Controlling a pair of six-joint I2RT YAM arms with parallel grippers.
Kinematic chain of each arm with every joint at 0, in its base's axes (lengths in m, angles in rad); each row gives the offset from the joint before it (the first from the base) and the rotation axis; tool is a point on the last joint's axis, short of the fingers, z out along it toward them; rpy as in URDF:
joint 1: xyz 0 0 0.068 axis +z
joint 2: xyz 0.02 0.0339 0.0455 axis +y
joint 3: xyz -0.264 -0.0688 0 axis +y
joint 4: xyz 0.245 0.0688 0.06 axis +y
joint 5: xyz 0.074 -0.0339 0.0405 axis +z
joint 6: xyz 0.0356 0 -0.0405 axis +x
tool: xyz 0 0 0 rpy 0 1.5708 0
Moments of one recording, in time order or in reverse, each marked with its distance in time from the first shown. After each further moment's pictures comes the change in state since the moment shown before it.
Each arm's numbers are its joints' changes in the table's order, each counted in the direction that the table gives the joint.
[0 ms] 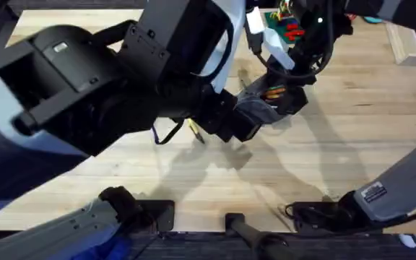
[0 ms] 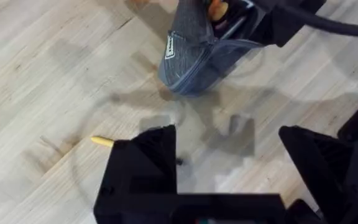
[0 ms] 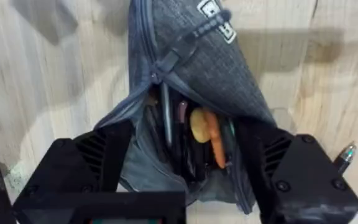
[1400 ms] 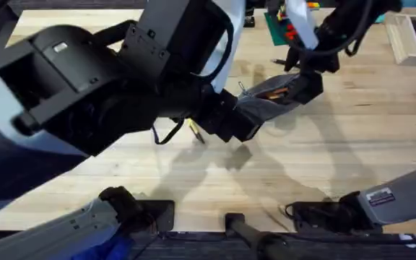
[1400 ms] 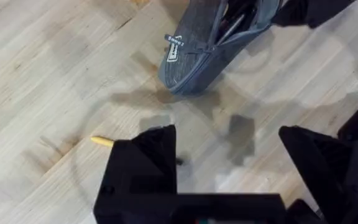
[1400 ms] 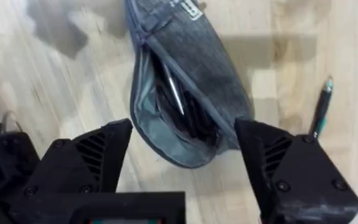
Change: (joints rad) left arm 0.000 0.000 0.000 0.000 0.000 0.000; right arm -0.054 -0.137 -0.077 0.116 0.011 0.181
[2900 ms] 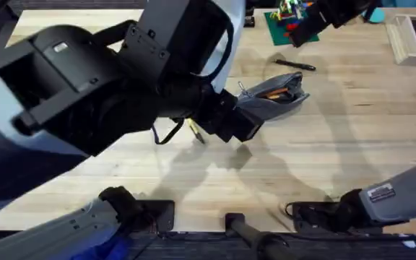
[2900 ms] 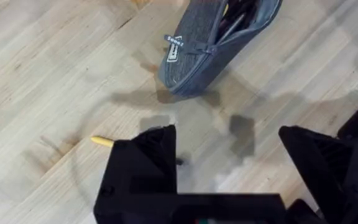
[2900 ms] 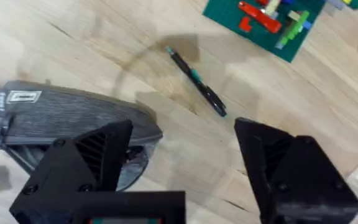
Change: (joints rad) left arm 0.000 0.000 0.000 0.000 0.000 0.000; right arm -0.111 0.037 -0.181 -0.227 -0.212 0.660
